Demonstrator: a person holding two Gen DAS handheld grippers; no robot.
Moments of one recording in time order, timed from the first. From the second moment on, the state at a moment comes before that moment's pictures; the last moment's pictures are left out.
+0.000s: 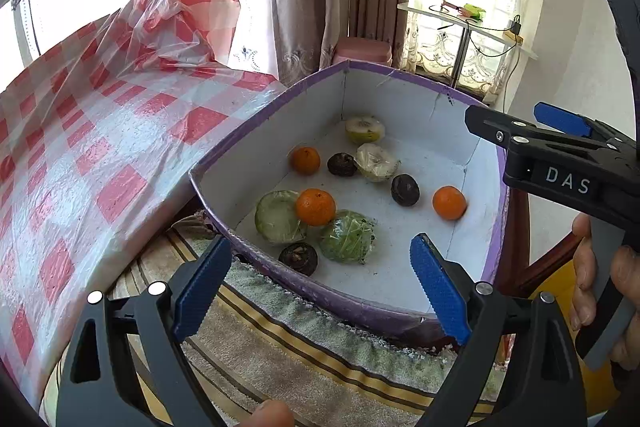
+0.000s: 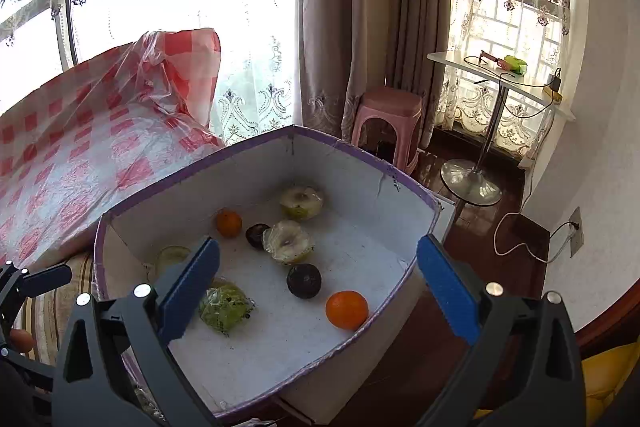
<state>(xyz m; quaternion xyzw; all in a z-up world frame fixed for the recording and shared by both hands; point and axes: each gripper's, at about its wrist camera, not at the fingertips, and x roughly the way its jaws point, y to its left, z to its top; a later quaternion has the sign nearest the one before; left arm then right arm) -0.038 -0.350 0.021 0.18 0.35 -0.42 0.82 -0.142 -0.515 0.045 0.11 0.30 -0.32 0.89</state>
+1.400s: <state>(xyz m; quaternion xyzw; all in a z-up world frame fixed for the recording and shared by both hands) -0.036 -0.351 0.018 0.18 0.36 -0.41 0.82 -0.133 -0.517 0.030 0.11 0.32 -0.32 0.88</state>
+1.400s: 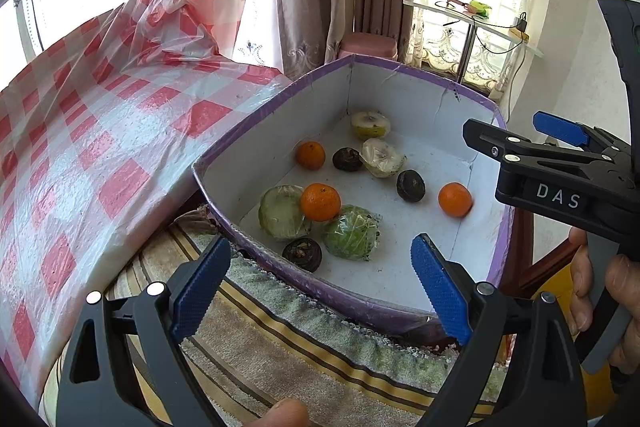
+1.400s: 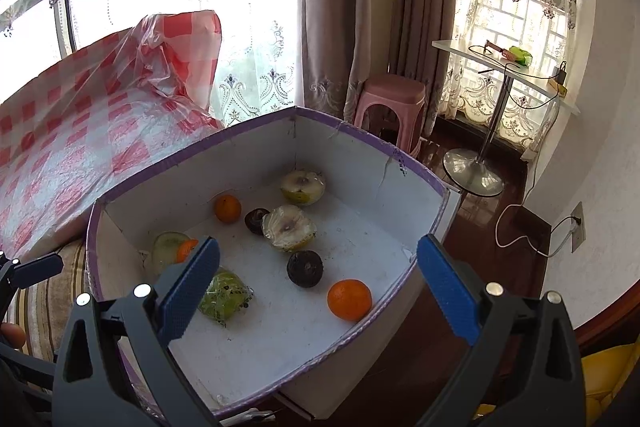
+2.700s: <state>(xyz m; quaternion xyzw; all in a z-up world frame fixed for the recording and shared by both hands) -0.035 -0.351 0.016 0.18 0.36 -0.41 0.82 -0.129 -0.515 0.026 0.12 0.33 -0.32 0.88</state>
